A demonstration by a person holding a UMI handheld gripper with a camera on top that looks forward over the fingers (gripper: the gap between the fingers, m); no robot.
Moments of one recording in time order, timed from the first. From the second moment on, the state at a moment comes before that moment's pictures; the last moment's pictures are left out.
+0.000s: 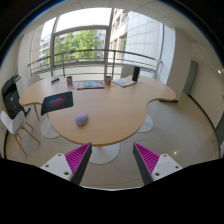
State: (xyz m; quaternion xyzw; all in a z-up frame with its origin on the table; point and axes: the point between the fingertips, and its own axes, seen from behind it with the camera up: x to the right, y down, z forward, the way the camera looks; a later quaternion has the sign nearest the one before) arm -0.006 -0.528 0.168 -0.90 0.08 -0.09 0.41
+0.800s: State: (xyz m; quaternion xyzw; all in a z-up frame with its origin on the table) arm -0.133 -0.353 0.060 -0.90 0.07 -0.08 0.41
